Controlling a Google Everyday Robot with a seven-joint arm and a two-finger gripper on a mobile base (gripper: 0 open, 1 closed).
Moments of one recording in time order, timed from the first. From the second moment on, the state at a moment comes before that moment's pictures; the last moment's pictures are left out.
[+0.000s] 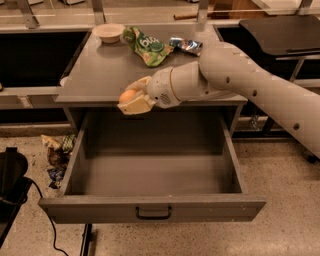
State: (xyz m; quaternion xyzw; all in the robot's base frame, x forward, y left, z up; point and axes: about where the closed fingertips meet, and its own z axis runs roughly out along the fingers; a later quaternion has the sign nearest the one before) arm 0.600 0.076 0.871 -0.55 0.65 0.29 0.45
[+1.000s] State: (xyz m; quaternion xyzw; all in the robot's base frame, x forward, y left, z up) arm 0.553 0.046 0.787 -0.49 0.71 0.28 0.42
